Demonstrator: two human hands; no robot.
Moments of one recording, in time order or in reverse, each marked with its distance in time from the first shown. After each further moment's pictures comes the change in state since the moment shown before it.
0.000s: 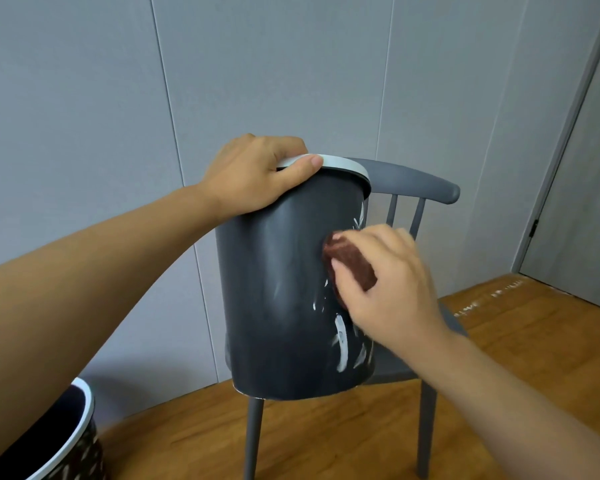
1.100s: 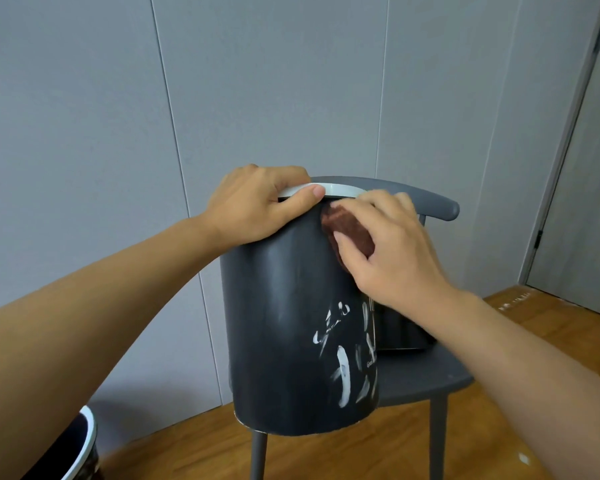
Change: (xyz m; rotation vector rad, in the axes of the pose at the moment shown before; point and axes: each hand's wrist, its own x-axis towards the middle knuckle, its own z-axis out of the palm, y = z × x) left_hand -0.004 0.005 -0.001 0.016 0.031 0.047; right_hand 0.060 0.020 -0.004 -0.033 0.068 -0.130
